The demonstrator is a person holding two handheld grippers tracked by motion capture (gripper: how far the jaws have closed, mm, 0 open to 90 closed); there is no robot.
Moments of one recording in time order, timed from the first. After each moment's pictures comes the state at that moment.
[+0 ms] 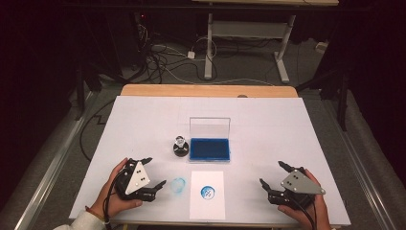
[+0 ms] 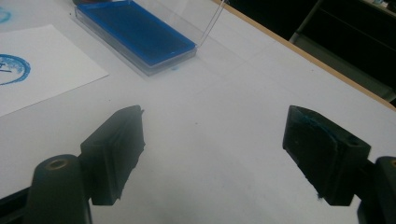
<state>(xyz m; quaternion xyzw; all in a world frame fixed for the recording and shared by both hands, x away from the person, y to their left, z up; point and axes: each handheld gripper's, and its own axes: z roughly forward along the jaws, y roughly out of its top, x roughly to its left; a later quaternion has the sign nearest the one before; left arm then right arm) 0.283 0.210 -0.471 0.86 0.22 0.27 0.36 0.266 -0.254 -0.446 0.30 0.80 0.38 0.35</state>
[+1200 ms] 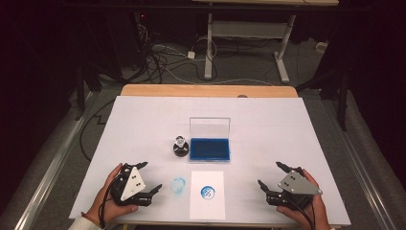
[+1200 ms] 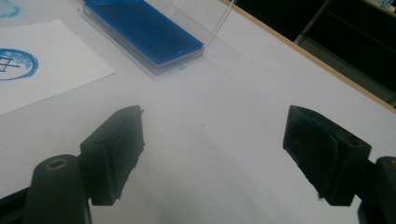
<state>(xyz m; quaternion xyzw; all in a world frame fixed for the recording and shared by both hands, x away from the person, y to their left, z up) 0.272 0.217 -0.475 0.86 0.22 0.29 0.36 0.265 -0.249 -0.446 0.29 0.81 0.38 0.35</state>
